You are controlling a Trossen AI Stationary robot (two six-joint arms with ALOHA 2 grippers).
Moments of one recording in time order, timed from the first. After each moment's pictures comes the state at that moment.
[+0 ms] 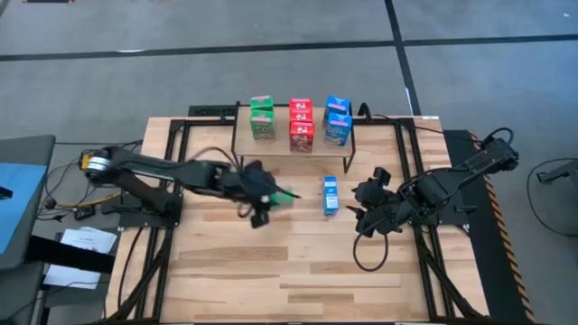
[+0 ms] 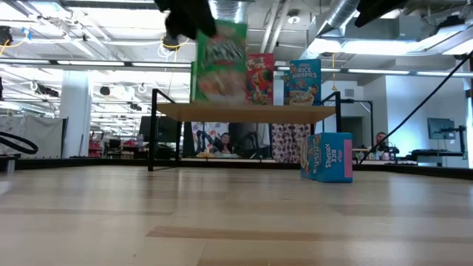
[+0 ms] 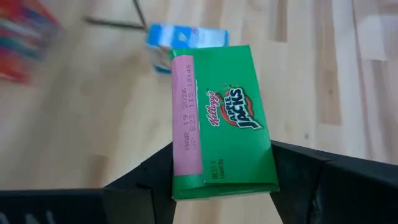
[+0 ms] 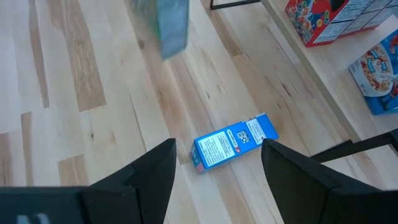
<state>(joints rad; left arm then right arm) -0.12 1.45 1.26 -0.56 -0.24 -0.21 0.49 1.22 1.20 -1.01 0.63 0.67</state>
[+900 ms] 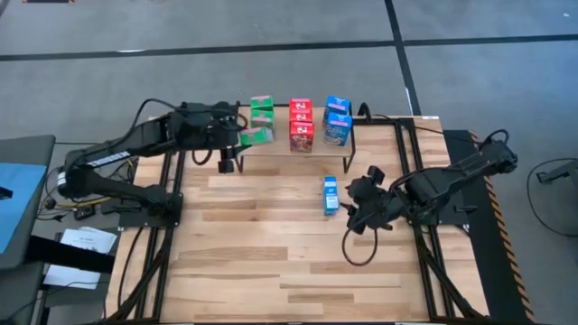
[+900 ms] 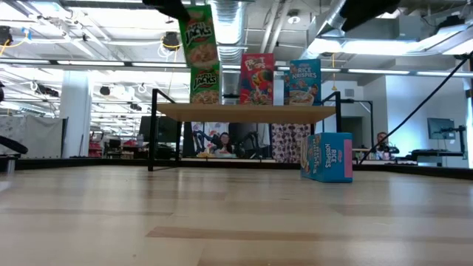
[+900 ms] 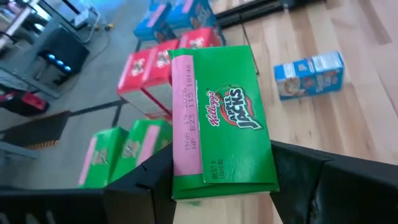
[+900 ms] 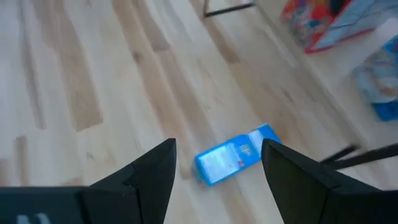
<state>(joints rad) 0.29 1.11 1.26 -0.61 -0.15 0.46 0.43 1.26 1.20 -0.93 0.64 0.64</state>
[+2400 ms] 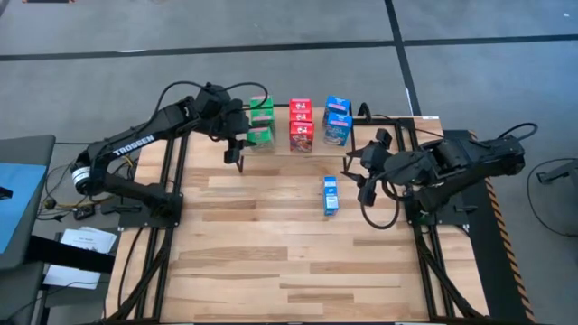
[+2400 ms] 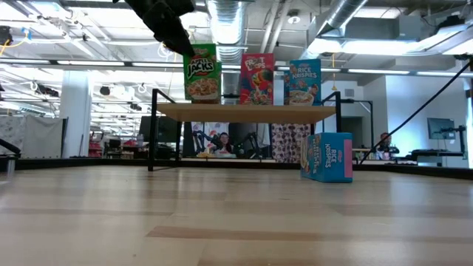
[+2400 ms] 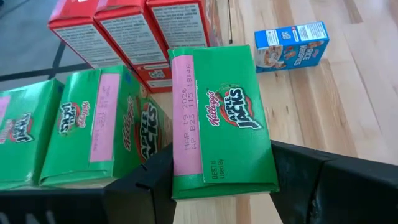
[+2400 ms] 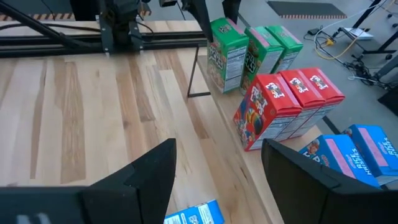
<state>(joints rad) 0.56 1.28 1.26 -0.64 0.21 0.49 0.28 1.20 1.51 -0.95 0.63 0.23</state>
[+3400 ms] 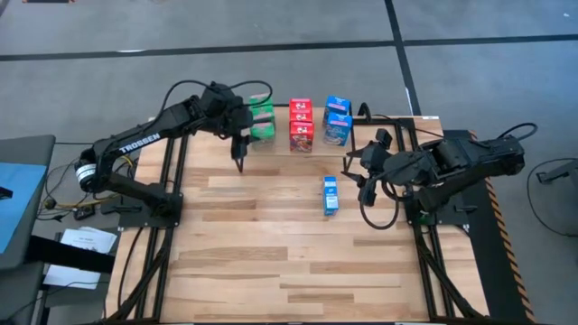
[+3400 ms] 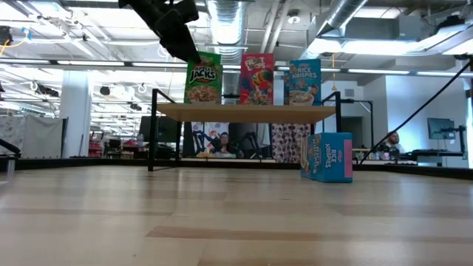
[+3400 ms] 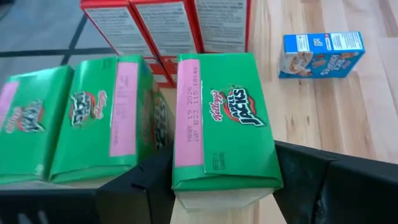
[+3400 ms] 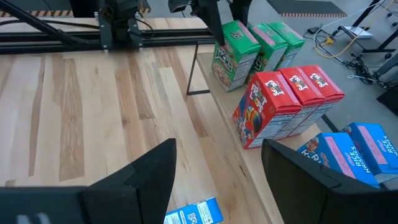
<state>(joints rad) 0.57 1.33 1.26 -0.59 0.15 0.41 0.28 1.20 1.51 -0.96 0.63 0.23</state>
